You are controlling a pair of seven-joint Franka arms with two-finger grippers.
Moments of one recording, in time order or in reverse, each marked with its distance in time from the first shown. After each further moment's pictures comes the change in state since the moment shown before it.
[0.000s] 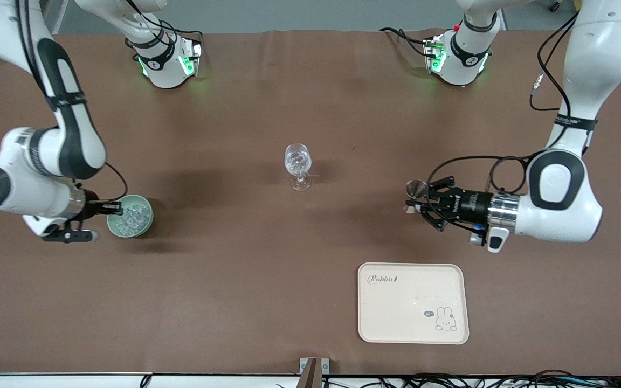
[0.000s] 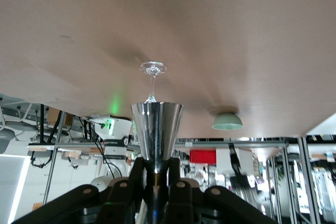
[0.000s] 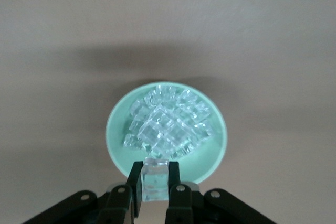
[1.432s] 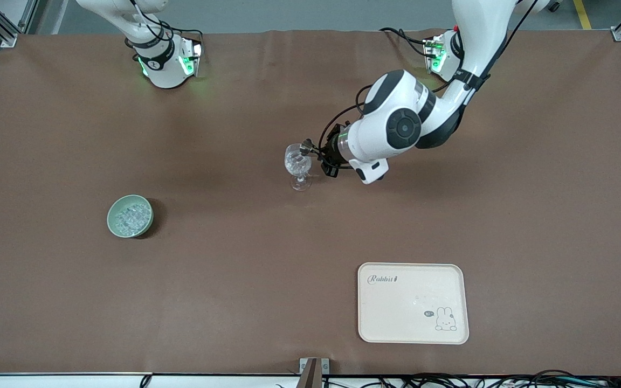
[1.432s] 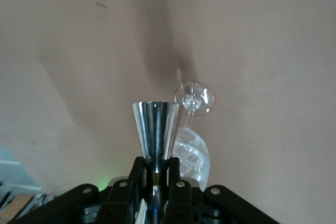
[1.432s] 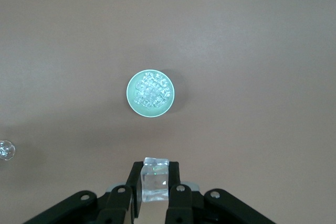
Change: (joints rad) left arm -0.542 -0.110 0.000 -0.075 0.494 0.365 -0.873; right arm -0.059 -0.300 -0.032 0.388 -0.030 -0.561 0.030
